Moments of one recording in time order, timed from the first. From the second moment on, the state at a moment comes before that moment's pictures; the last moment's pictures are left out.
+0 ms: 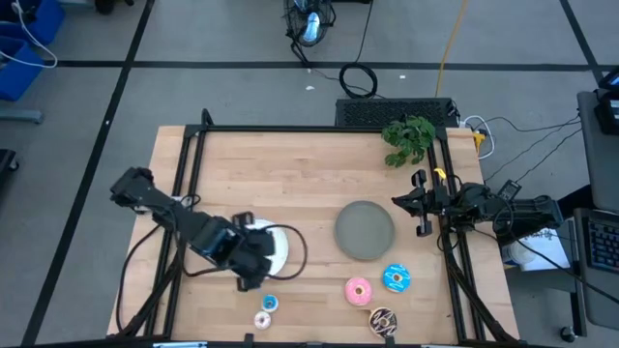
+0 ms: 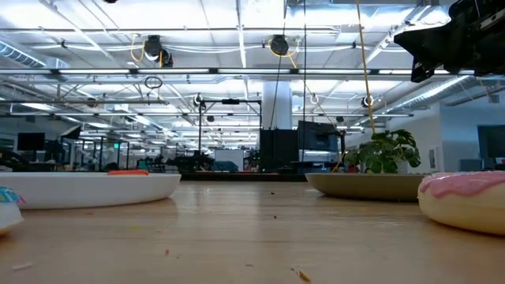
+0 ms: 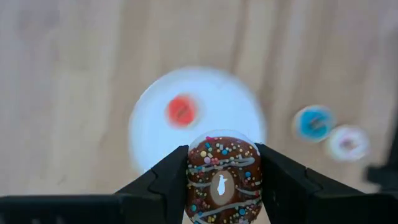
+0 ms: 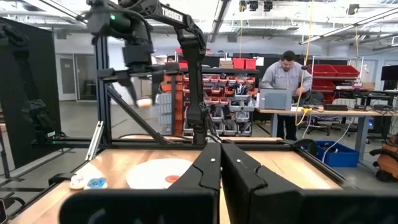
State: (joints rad) left arm -0.54 1.67 1.69 -1.41 -0.25 -0.69; right arm 0.00 0.04 0.02 0.24 0.00 -0.01
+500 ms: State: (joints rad) left arm -0.61 1.61 1.63 -1.39 -0.35 -0.75; right arm 0.00 0.04 0.02 0.24 0.00 -0.01
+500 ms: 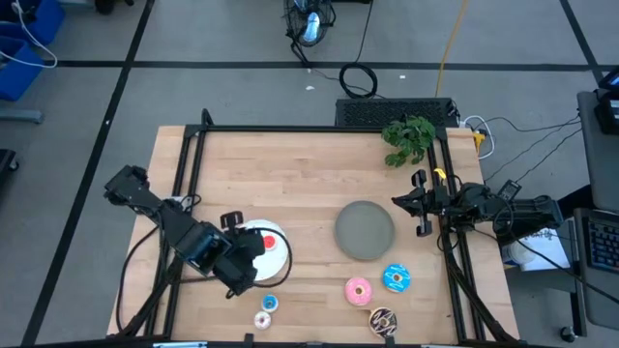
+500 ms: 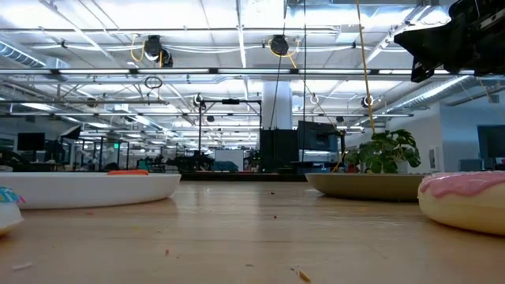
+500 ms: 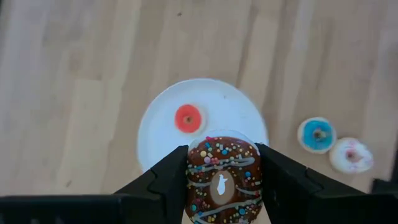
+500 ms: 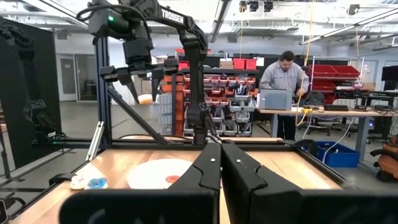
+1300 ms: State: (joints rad) left arm -0.45 1.49 0.90 -0.76 -0.18 -0.76; right arm 0.00 0.04 0.02 0.22 0.00 0.01
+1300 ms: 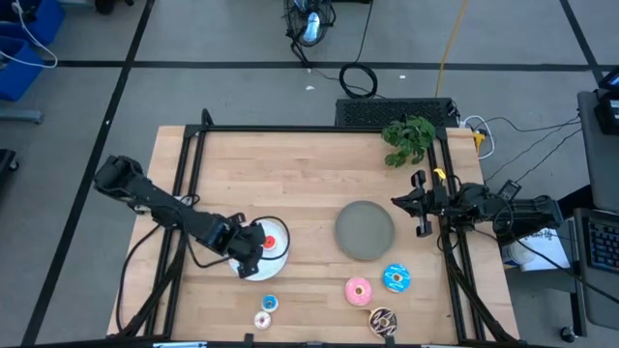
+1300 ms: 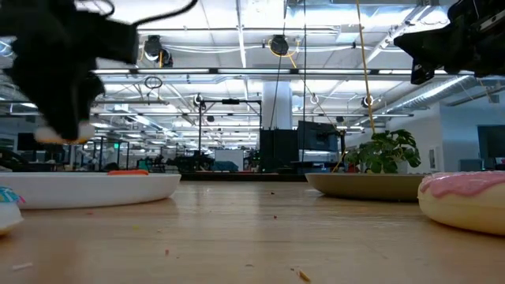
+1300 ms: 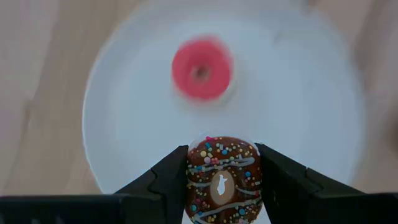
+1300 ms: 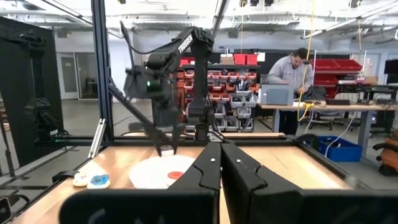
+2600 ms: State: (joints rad) left arm -0.45 1.55 0.77 -0.58 -0.15 -0.76; right arm 0.00 0.06 0.01 0.23 0.00 0.01
